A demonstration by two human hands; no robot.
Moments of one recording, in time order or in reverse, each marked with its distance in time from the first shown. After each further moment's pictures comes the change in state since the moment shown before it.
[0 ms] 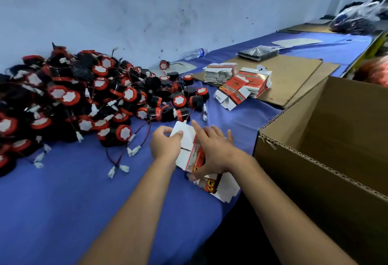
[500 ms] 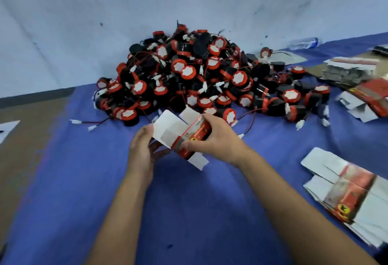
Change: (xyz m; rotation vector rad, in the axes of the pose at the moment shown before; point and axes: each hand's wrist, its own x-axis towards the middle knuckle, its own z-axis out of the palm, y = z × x) left_hand 0.026 -0.110 -0.272 -0.667 0.205 -0.024; right_hand 0.082 -0.221 0.051 0.812 0.022 -0.497
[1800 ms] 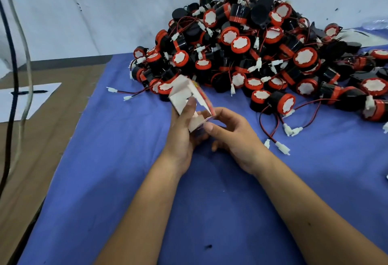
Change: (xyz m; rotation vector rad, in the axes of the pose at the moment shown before) left_hand 0.005 -0.002 -0.012 -0.037 -0.076 -0.054; right_hand 0.027 0.017 0.084 0.651 -0.182 -0.004
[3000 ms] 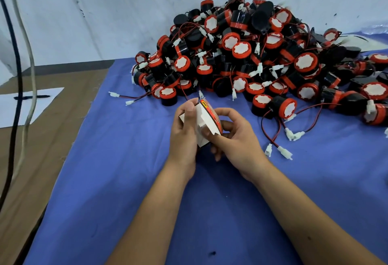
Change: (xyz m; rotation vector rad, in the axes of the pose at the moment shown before) left_hand -0.003 -0.002 0.005 0.049 0.030 0.095; right_hand -0.005 -0.001 0.011 -0.128 0.177 -0.050
